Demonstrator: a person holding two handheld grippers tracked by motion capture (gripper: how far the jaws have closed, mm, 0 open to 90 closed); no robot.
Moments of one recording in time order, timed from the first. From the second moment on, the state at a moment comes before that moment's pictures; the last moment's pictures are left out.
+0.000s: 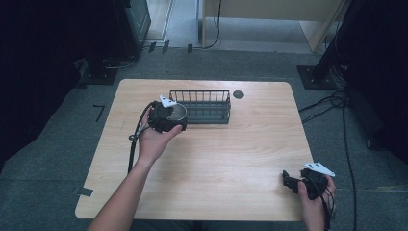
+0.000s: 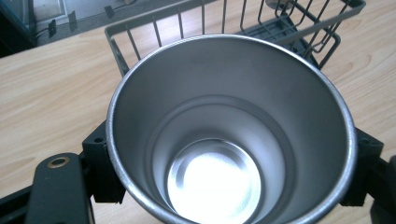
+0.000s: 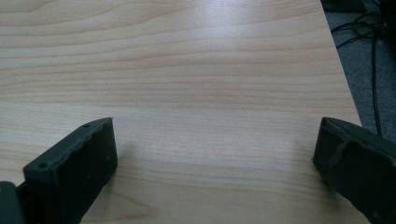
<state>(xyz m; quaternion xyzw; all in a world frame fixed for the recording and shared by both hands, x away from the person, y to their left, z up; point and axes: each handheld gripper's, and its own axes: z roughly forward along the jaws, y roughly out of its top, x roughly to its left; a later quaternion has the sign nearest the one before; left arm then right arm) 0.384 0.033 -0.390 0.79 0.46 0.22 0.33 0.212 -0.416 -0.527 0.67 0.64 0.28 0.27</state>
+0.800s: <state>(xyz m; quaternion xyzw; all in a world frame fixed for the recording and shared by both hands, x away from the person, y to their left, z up) 0.429 0.016 -0.369 0.79 0.46 0.23 0.34 0.212 -0.416 -0.527 0.67 0.64 0.28 0.27</state>
